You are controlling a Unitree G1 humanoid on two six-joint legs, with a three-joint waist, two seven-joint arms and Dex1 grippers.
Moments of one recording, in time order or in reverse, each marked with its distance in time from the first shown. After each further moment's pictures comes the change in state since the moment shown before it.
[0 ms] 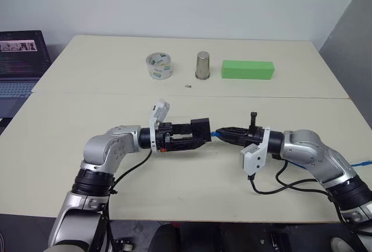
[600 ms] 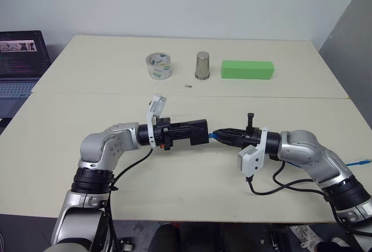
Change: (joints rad) left arm -0.016 -0.010 0.038 -0.006 -0.050 0.054 0.018; right arm -0.001 0.024 -0.003 -0.003 0.004 -0.001 0.042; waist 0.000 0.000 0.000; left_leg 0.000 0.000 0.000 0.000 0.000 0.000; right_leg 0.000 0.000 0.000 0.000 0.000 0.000
